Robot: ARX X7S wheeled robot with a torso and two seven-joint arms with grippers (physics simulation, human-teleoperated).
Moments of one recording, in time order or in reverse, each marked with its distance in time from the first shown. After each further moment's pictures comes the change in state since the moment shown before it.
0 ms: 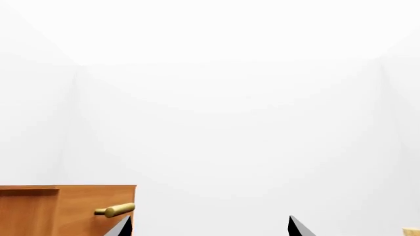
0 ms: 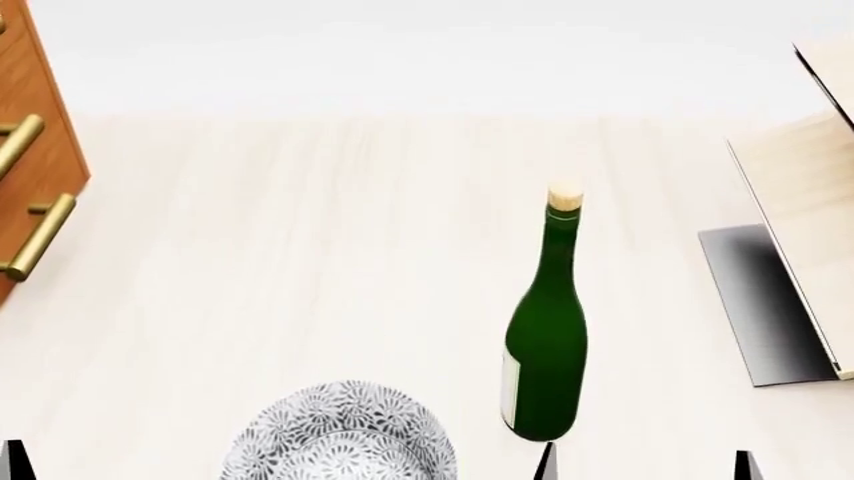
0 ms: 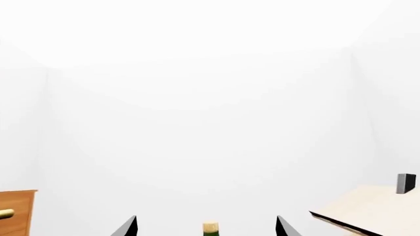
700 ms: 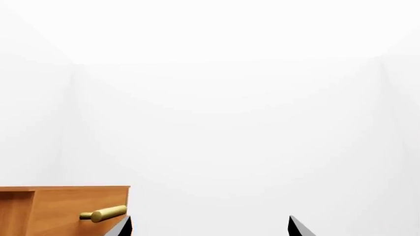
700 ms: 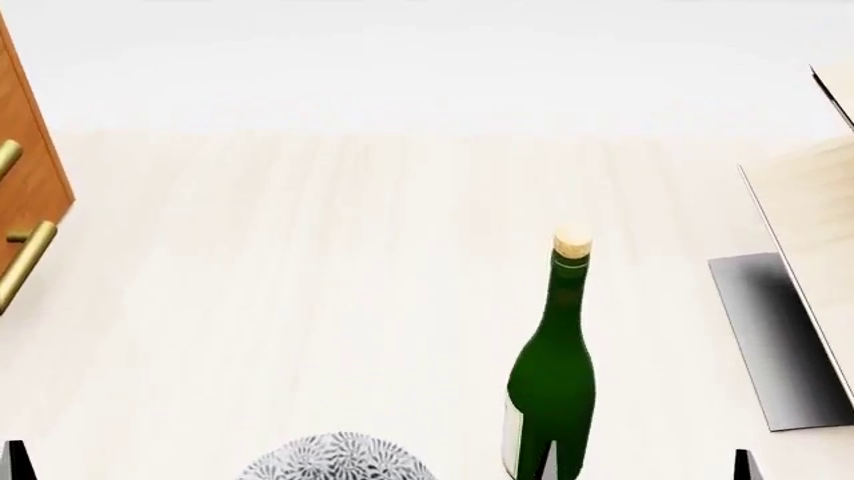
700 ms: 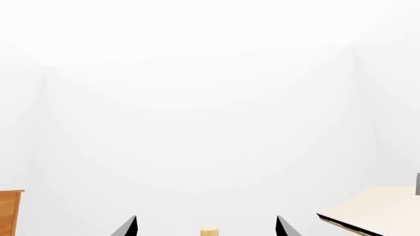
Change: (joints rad) left arm -0.002 -0.014 0.013 0.004 0.004 -0.002 -0.017; right arm 0.006 0.015 -0.011 0.003 0.000 0.000 0.018
